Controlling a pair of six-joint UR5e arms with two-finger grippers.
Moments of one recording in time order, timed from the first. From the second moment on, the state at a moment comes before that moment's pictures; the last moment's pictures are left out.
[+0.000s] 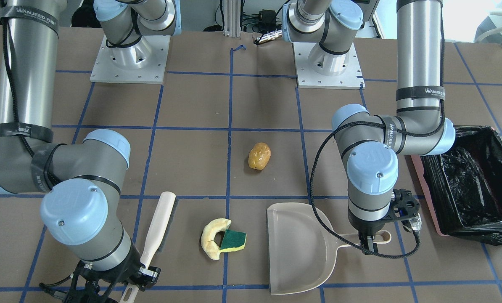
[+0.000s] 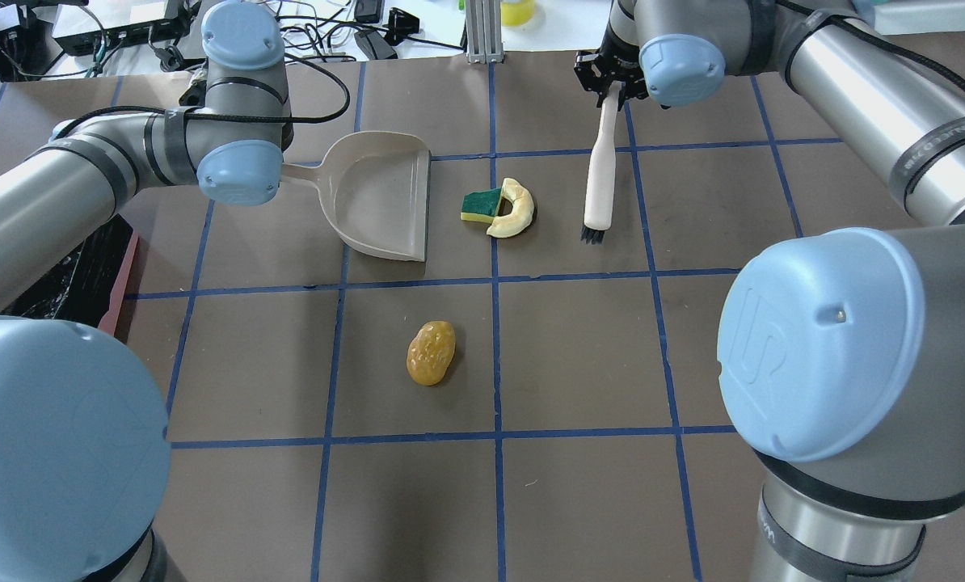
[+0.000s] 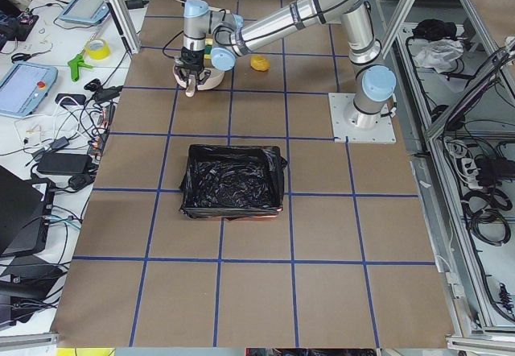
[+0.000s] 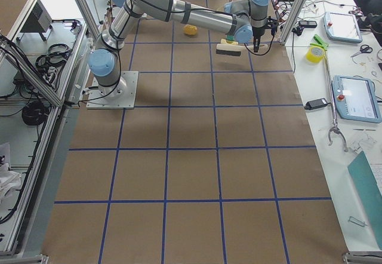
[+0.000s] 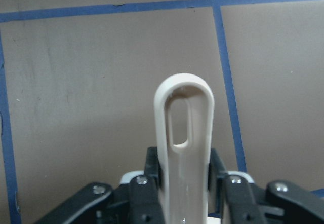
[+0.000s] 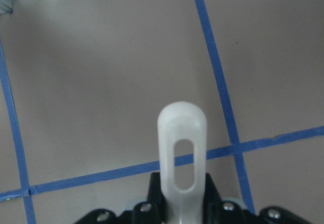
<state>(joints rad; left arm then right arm) -1.56 -2.11 -1.57 -0.85 1.89 -1.48 1.63 -0.86 1.19 -2.13 -1.55 0.28</state>
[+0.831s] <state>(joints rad) -1.56 -2.12 -1.57 -0.87 1.91 -1.55 1.72 -0.81 1.19 -2.25 -1.60 0.40</state>
